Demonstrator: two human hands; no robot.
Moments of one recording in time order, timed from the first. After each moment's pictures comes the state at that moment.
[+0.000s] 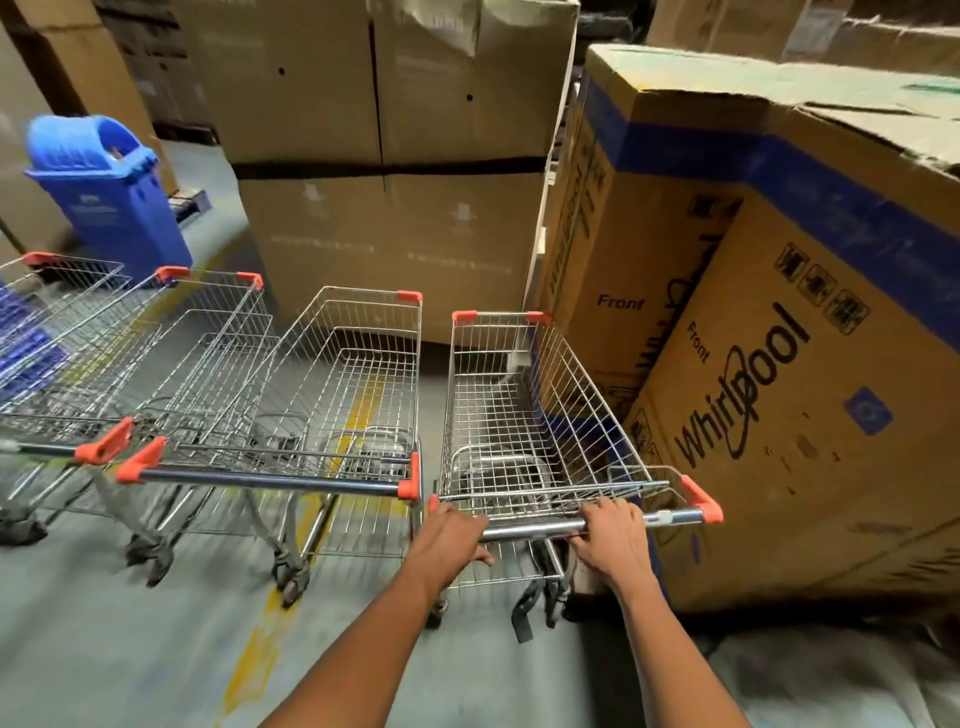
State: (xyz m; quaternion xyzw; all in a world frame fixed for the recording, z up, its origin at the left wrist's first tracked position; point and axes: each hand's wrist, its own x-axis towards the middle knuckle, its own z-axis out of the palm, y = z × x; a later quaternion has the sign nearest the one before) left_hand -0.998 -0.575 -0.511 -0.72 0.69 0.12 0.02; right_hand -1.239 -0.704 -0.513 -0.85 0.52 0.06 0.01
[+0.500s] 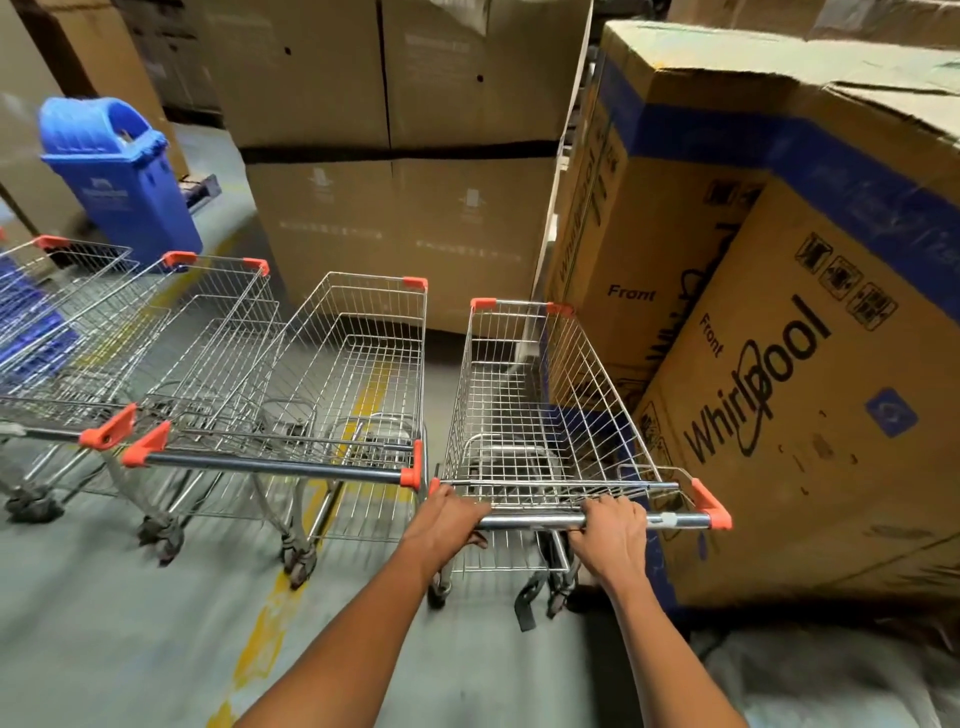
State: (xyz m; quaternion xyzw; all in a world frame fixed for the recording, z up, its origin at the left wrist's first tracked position) left_hand -0.987 -0.586 -0.499 -0.70 0.70 0.11 0.05; right_hand -1.229 -0.702 -0.530 -0.82 0.56 0.02 0.00
